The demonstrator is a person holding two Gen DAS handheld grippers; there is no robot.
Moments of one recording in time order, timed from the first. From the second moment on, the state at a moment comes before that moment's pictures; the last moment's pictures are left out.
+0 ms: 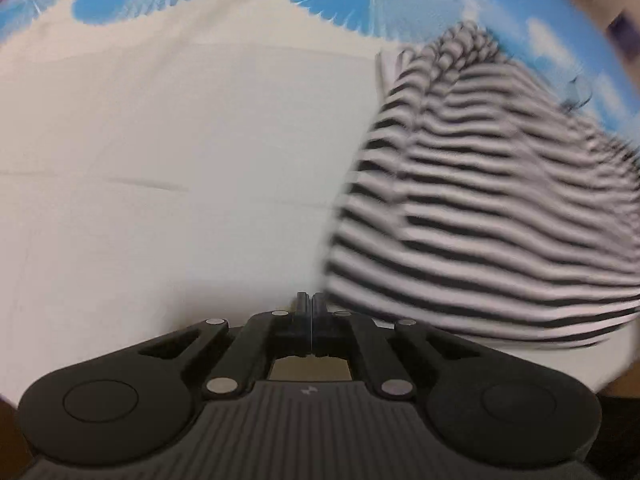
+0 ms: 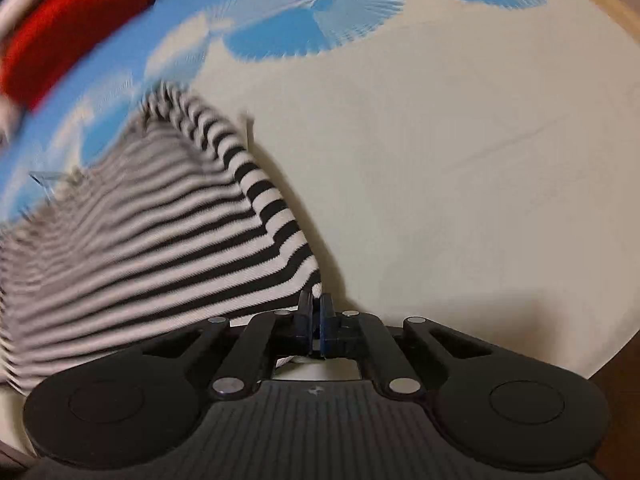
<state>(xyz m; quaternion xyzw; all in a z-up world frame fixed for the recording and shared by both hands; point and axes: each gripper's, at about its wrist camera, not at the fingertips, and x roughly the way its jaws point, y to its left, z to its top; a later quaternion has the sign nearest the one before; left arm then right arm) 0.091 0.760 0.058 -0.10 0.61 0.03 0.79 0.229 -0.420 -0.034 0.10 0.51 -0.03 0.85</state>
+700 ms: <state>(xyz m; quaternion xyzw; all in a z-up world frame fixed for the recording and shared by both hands) 0.150 0.630 0.109 -0.13 0.45 -0.18 0.86 0.248 -0.398 -0.019 0.09 0.46 -0.03 0.88</state>
